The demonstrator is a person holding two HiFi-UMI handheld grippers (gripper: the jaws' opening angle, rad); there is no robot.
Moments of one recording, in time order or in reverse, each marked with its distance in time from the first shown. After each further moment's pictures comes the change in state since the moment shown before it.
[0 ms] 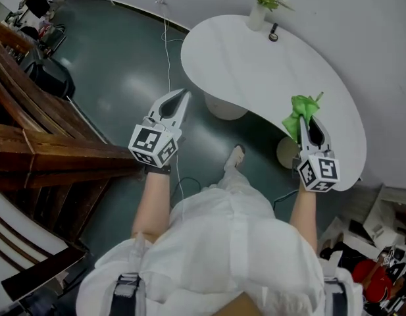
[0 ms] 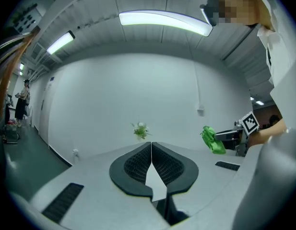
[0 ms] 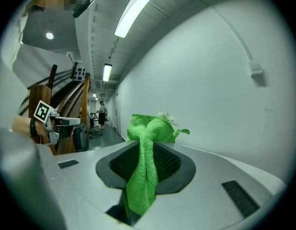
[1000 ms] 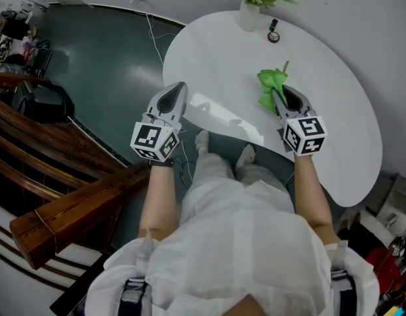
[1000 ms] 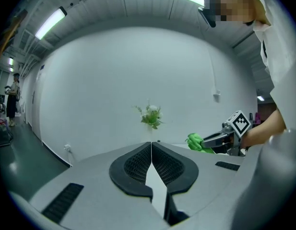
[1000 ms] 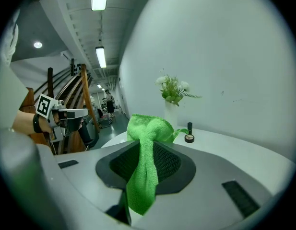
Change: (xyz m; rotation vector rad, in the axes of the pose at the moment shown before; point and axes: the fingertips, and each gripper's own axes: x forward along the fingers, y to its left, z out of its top) left arm 0.209 0.110 -0.039 0.007 0.142 -0.037; right arm 0.267 -0.040 -0.056 0.087 0.233 0.174
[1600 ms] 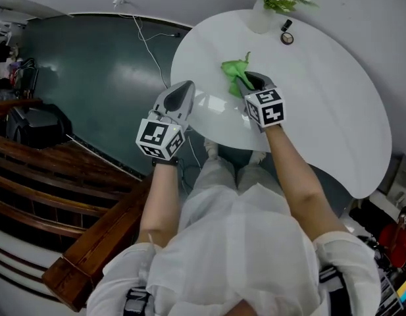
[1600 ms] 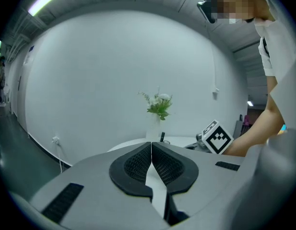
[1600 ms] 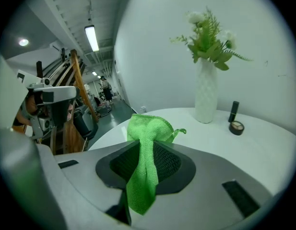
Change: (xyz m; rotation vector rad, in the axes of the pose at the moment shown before) left arm 0.061 0.095 -0.030 -0.036 0.095 -0.156; right arm 0.212 0.064 -0.030 0.045 0.200 0.003
